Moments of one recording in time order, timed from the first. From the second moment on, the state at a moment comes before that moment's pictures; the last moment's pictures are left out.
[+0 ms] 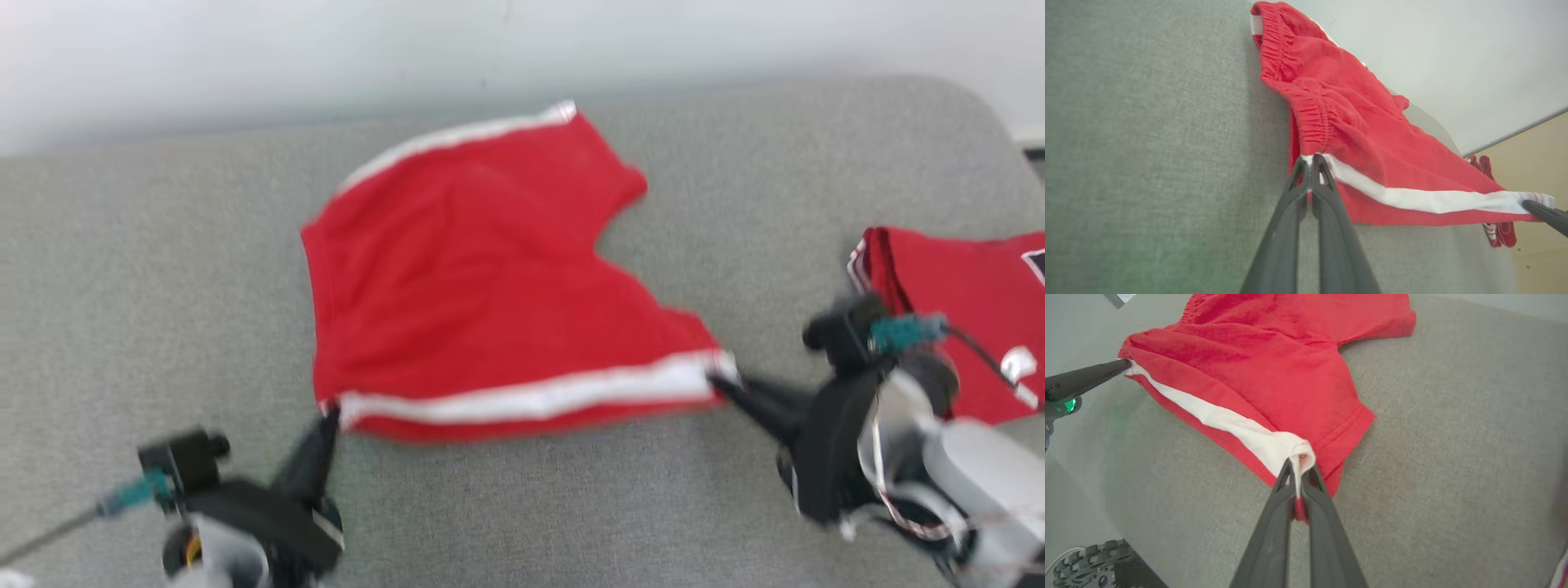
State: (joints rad) left arm -0.33 0.35 -0.45 0.36 -1.07 -0.10 -0.08; right arm -0.59 -0.69 0.81 0.12 0.92 0.13 0.31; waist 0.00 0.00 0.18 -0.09
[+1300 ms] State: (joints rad) left arm -0.39 0.27 -0.50 0.16 -1.05 0.03 -0.02; right arm -0.61 -0.60 0.44 0.14 0.63 0.13 0.58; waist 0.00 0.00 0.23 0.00
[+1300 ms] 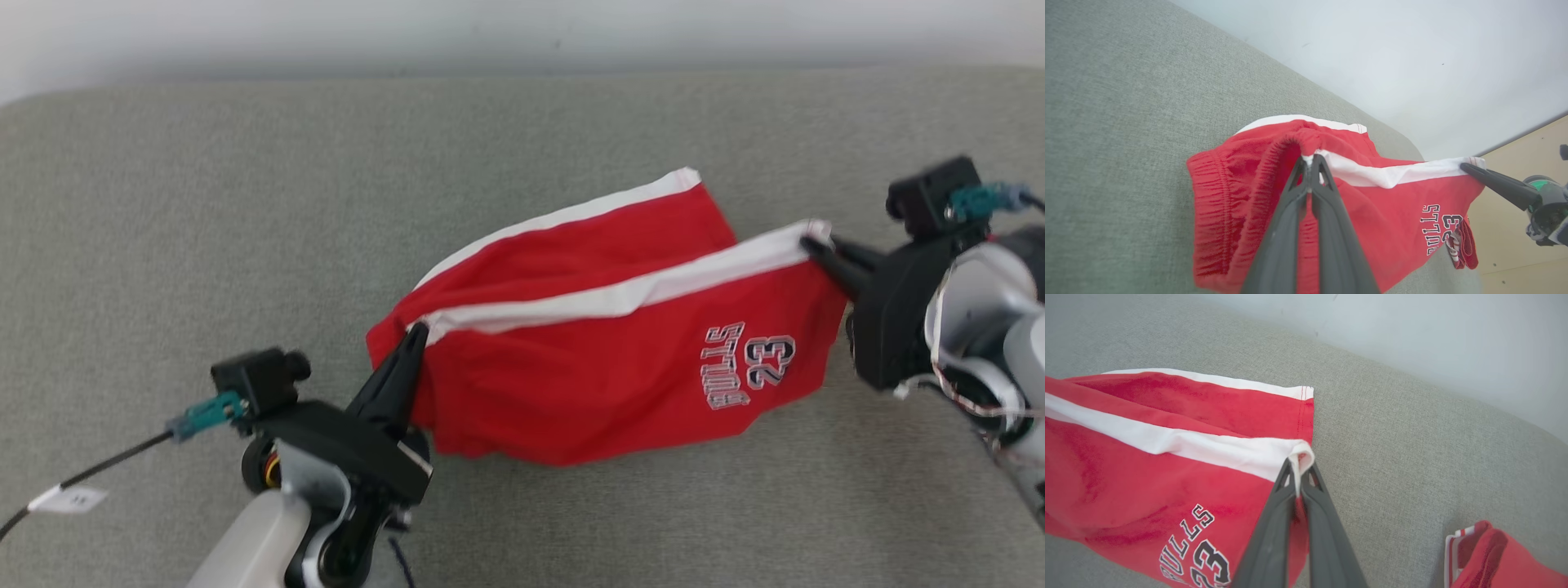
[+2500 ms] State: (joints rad) left arm -0.62 0.13 -0.50 0.45 -0.93 0.01 -0.24; right arm -1.02 -0.45 0.55 0.75 0.57 0.13 0.24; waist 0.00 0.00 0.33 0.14
